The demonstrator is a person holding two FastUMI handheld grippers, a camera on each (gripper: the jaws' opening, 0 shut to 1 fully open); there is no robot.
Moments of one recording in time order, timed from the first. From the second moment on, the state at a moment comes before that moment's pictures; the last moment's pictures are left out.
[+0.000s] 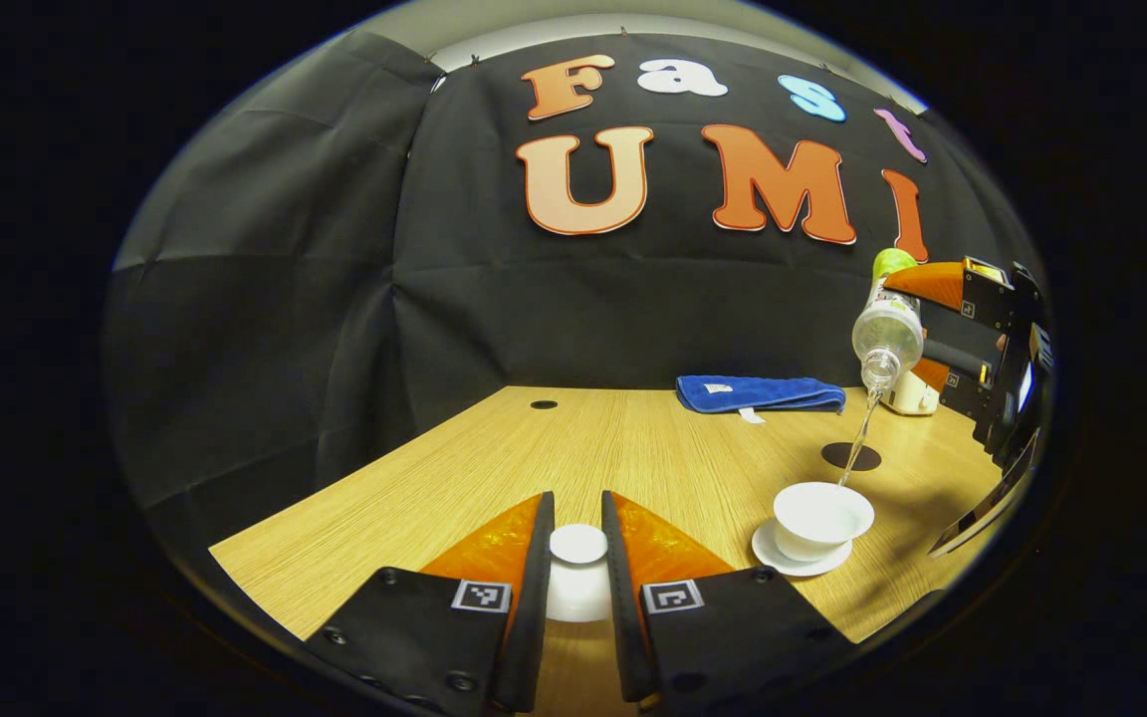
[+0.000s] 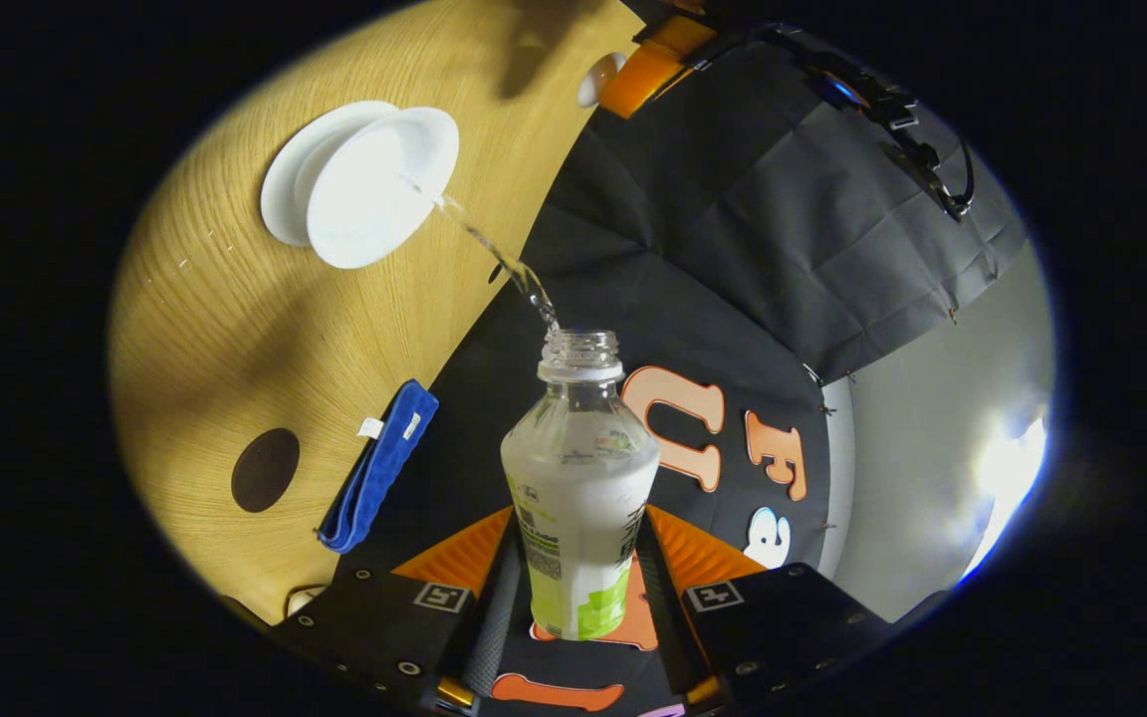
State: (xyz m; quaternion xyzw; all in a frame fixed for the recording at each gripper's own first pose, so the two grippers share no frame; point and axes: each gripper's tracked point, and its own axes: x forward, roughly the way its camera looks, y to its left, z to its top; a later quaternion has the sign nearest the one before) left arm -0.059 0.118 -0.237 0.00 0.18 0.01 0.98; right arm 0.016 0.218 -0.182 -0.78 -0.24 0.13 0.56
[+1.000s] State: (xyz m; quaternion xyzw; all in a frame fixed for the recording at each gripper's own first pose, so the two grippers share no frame) left arm -0.061 0.107 -0.234 0.00 0.18 -0.01 0.98; right arm 0.017 0.222 -0.188 -0.80 -0.27 0.17 0.51
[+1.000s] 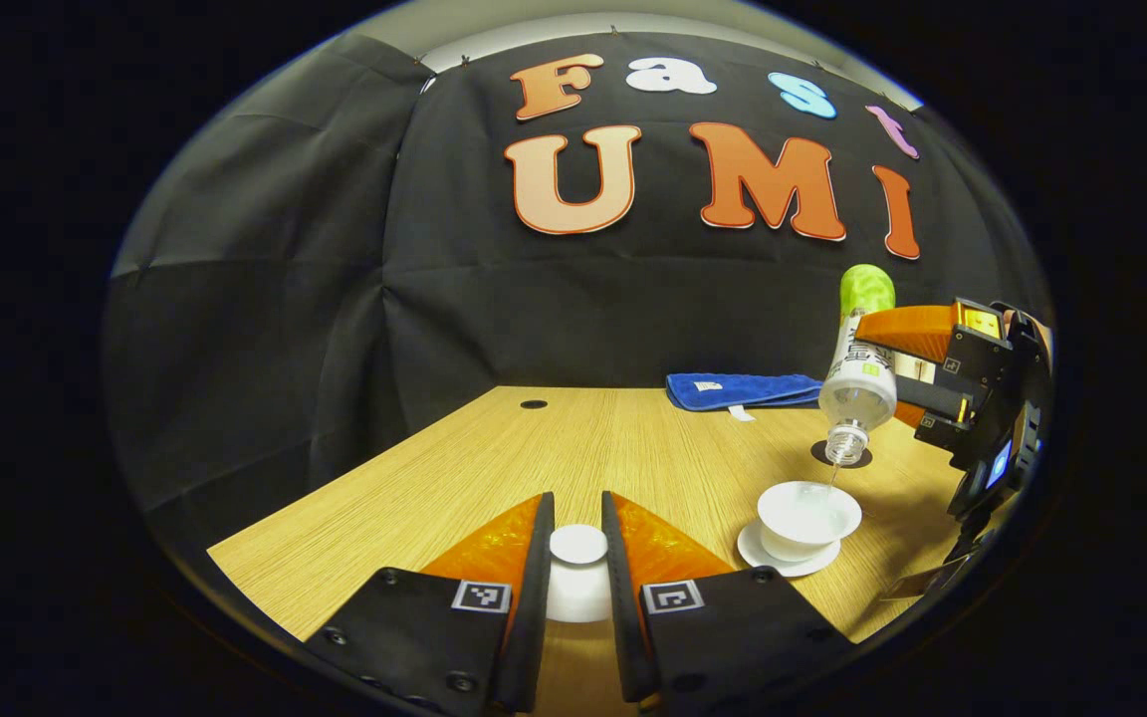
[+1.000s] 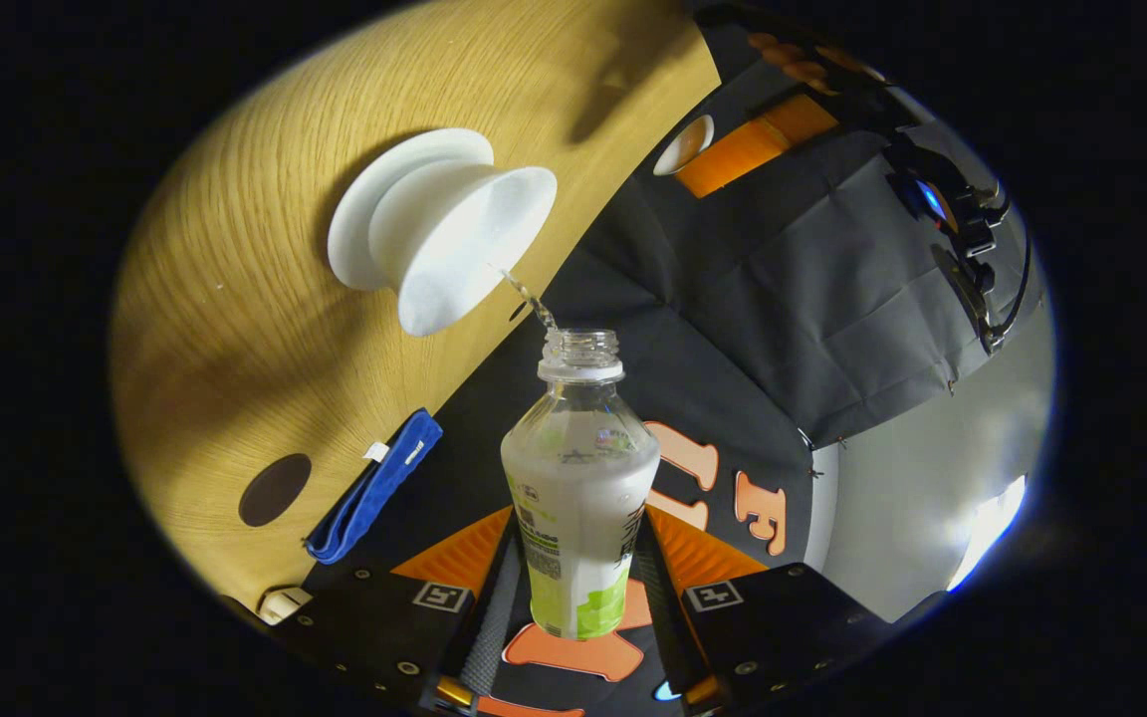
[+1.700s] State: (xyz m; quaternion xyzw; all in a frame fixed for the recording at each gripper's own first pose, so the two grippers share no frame) left arm -0.054 0.072 -0.208 0.00 0.15 -0.03 0.99; right arm -0.015 0.202 -0.209 -0.54 -0.10 0.28 0.79
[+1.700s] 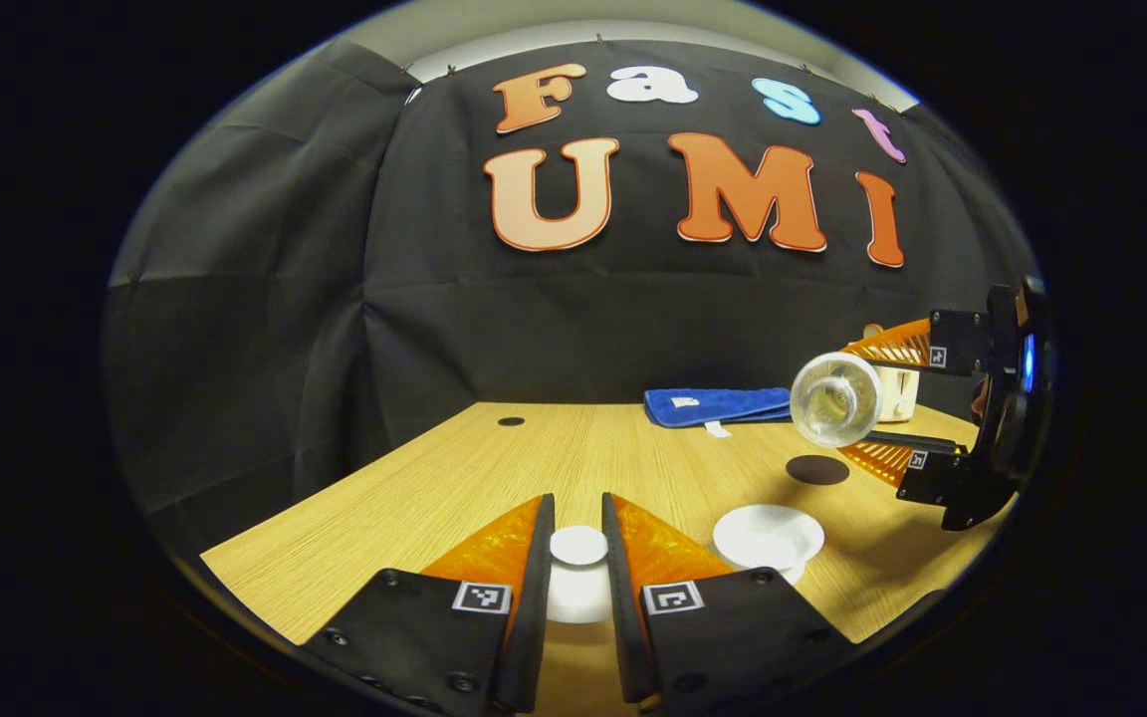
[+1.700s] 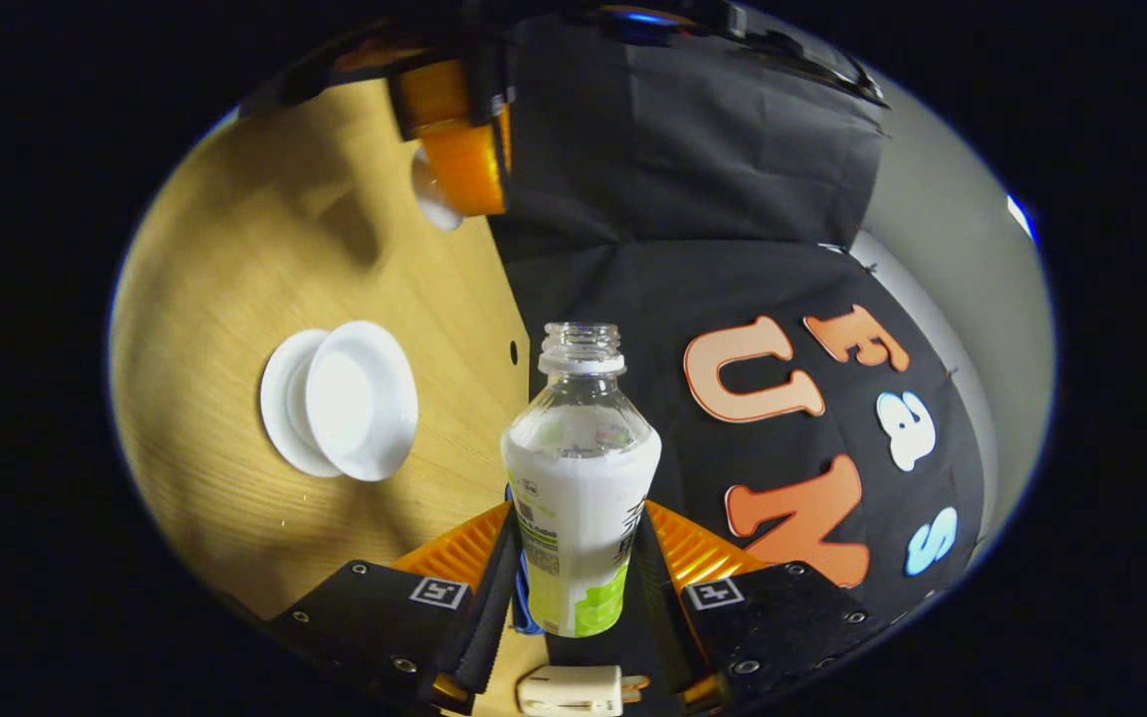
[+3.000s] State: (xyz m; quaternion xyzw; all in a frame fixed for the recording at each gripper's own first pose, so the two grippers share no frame) left arm -0.033 -0.024 -0.178 -0.02 0.11 -0.10 0.99; right arm 0.068 0.087 -0.204 0.03 0.10 0.18 0.98
